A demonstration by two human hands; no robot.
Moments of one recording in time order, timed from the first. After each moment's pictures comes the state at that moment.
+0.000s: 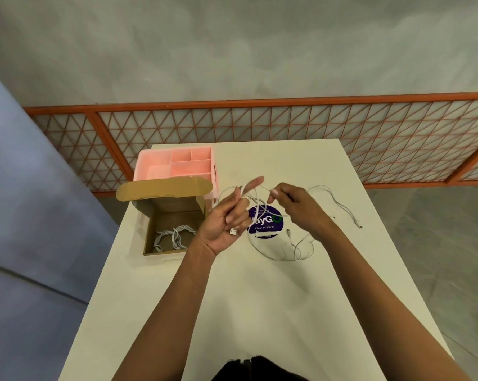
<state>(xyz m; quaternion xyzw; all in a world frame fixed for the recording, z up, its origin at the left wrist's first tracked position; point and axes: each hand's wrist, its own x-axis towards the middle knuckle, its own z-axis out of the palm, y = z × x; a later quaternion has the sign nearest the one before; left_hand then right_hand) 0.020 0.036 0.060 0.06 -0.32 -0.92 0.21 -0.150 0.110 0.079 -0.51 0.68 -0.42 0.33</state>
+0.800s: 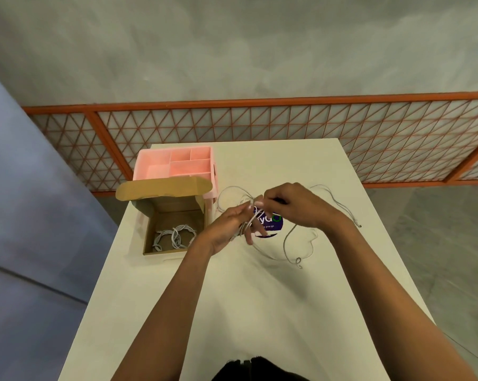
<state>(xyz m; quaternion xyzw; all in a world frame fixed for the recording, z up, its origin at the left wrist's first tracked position) 0.016 0.036 0.047 0.30 -0.61 -0.72 0.13 -0.142 0.115 0.123 -0.66 0.66 -0.23 0.28</state>
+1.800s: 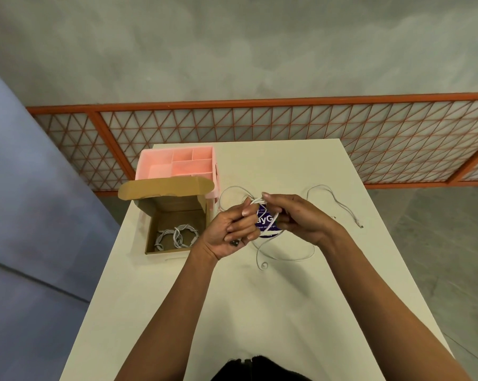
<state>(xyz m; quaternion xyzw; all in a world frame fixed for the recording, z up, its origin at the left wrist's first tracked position) 0.023 0.047 0.059 0.01 -0.32 -0.94 0.10 -0.135 0.119 0.097 -0.38 0.55 -0.46 0.58</state>
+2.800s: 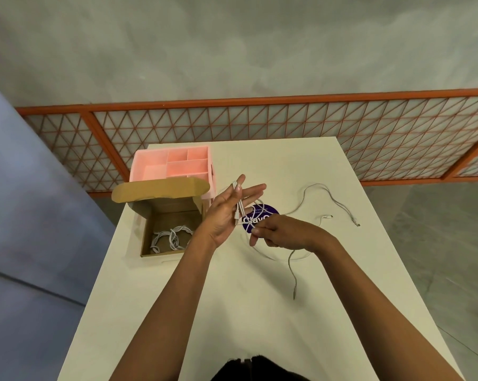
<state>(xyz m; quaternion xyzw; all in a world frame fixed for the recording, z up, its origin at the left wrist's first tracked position) 0.007 0.029 0.061 0.25 -0.51 -0.77 0.29 -0.128 0.121 0.086 -0.62 0.64 -0.14 0.43</state>
